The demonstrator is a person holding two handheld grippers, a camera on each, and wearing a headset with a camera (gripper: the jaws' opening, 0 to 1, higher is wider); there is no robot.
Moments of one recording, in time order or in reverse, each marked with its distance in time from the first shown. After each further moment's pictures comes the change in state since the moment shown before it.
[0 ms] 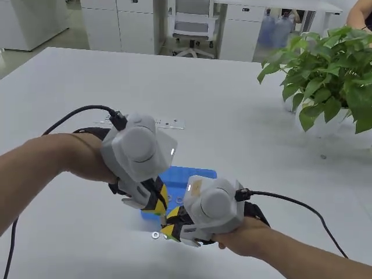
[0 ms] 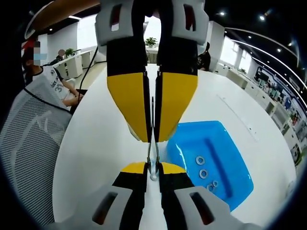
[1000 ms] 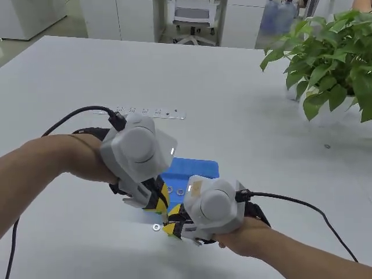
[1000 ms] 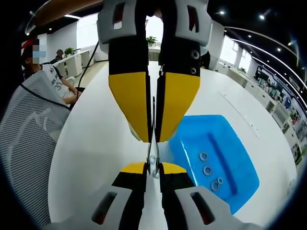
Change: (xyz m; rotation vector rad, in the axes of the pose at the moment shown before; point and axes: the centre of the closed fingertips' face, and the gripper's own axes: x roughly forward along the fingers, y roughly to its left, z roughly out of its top) left arm 0.011 -0.002 -0.006 -0.018 -0.007 -0.015; right arm 0.008 0.002 -0.010 -0.003 0.007 -0.004
